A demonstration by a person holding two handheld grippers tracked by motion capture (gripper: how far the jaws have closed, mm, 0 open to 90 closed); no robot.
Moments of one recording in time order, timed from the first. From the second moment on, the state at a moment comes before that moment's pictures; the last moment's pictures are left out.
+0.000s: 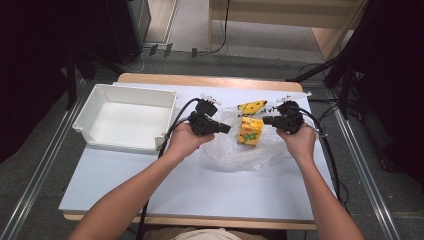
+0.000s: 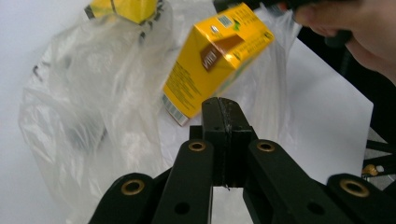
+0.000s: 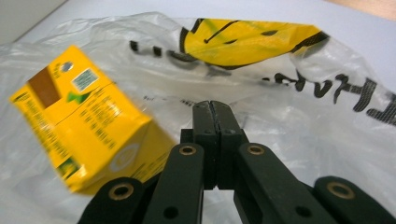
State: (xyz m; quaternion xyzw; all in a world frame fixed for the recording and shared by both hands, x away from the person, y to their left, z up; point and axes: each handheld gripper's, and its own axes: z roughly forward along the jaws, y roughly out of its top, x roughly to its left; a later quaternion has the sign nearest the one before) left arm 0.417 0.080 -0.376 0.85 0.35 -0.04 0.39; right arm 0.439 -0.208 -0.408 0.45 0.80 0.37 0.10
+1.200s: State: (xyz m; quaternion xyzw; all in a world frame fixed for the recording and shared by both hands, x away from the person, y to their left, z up) left arm 0.497 0.055 -0.458 0.84 0.42 -0.03 0.34; right arm 0.378 -0.232 -0.472 0.45 0.81 0.37 0.05
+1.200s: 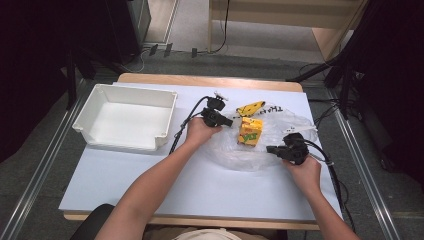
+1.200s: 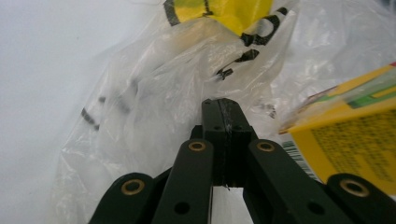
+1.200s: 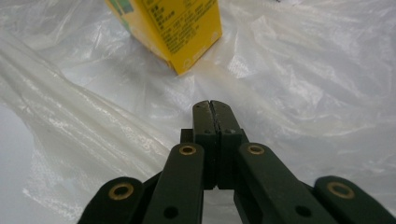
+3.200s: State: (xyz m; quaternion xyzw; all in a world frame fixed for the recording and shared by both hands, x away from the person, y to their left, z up) left arm 0.471 0.079 -0.408 0.85 0.36 -0.04 0.38; right arm 0.343 -0.250 -0.445 0.47 0.80 0.37 0.07
